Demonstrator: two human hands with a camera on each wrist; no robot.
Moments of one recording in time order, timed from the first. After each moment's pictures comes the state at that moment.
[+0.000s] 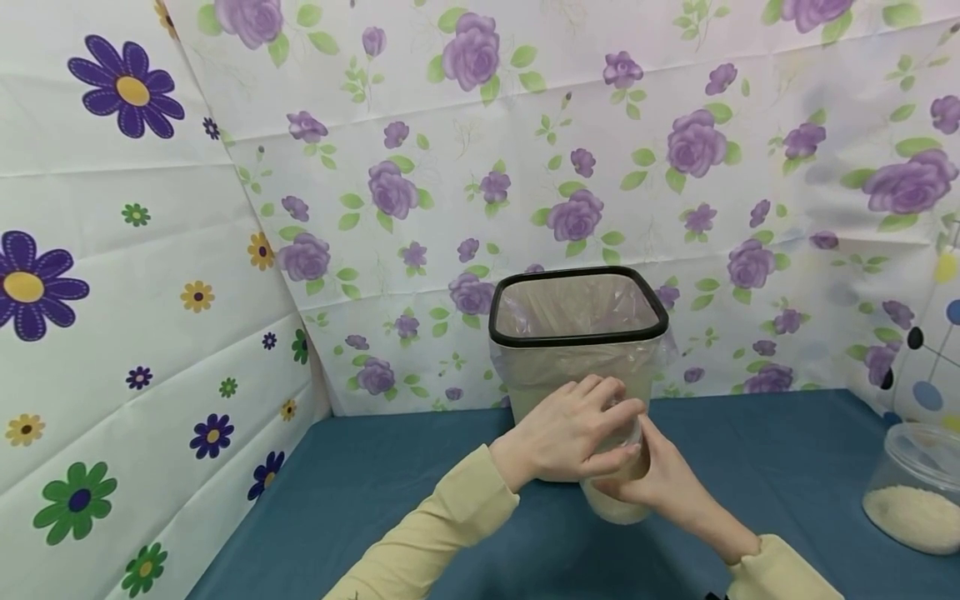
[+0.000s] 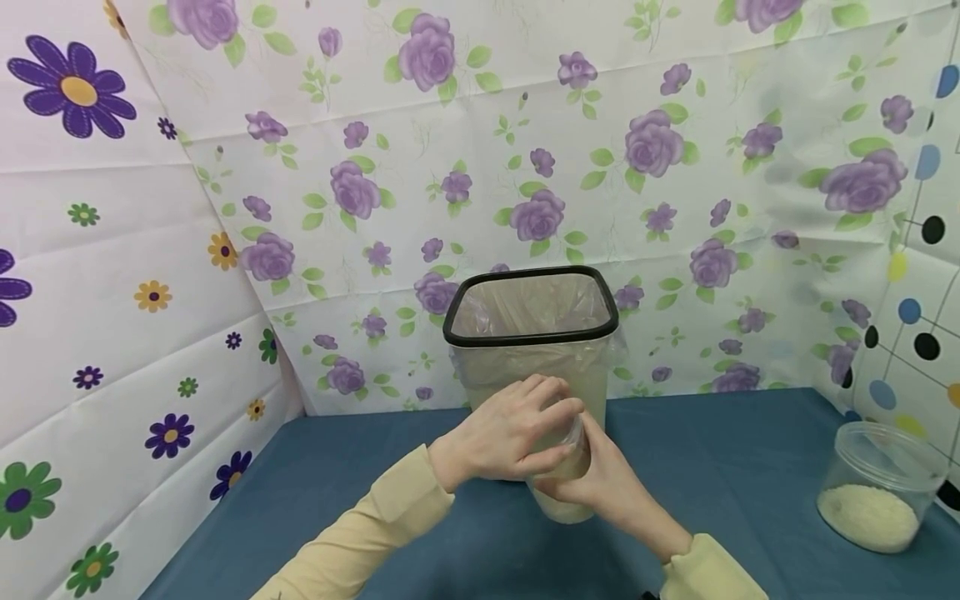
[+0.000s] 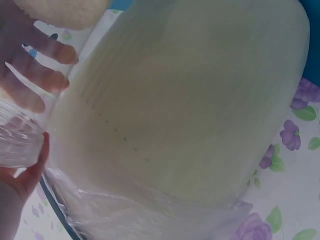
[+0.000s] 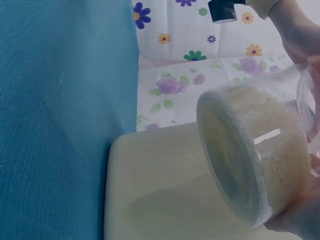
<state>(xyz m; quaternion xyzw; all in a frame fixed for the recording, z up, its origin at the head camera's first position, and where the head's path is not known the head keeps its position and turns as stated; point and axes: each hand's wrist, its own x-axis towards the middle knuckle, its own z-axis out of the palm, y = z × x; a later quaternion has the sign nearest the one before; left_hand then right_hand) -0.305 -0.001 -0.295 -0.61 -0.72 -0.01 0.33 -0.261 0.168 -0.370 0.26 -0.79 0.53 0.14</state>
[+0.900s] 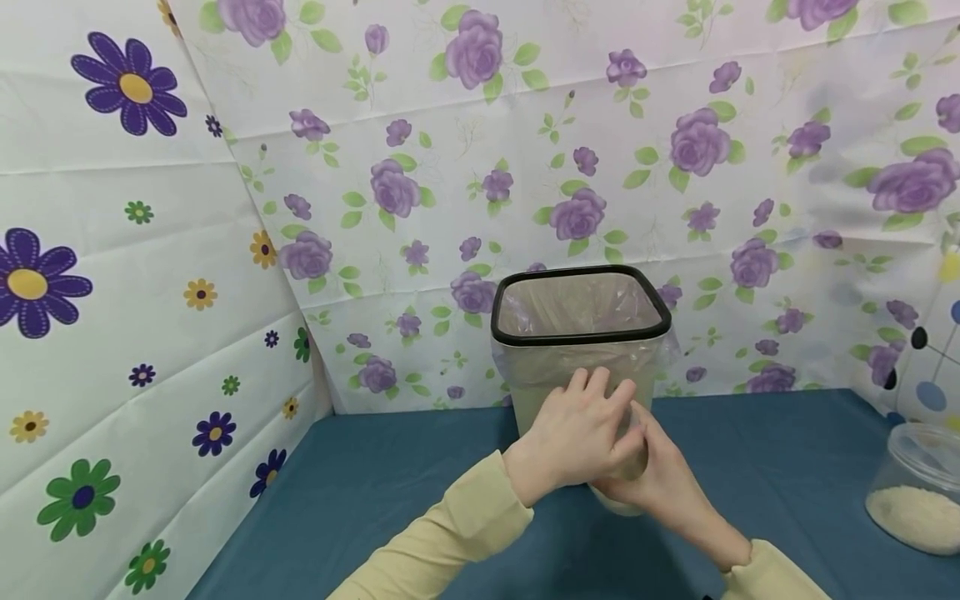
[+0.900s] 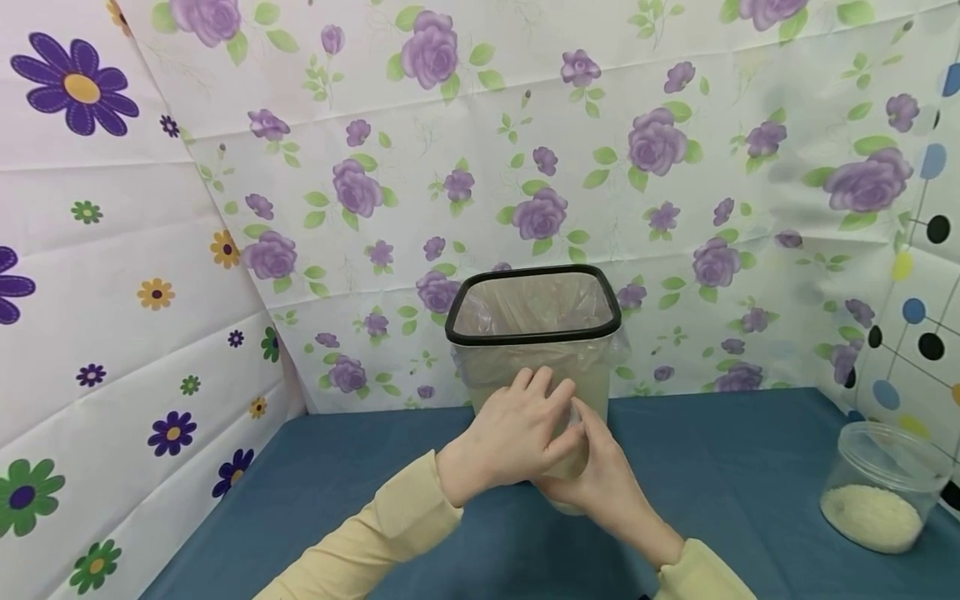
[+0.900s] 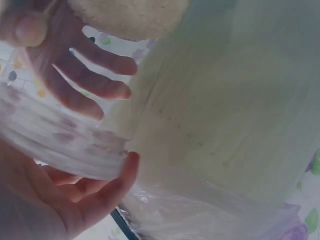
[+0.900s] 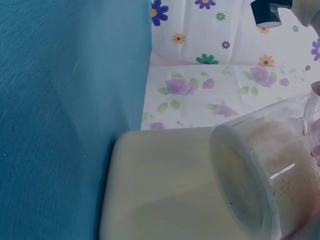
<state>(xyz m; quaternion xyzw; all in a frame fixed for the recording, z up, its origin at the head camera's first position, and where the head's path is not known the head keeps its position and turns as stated) -0.277 0.011 -0.291 -0.43 -0.83 0.02 0.35 -0.259 0.157 -0.374 0.24 -0.81 0.46 0.26</state>
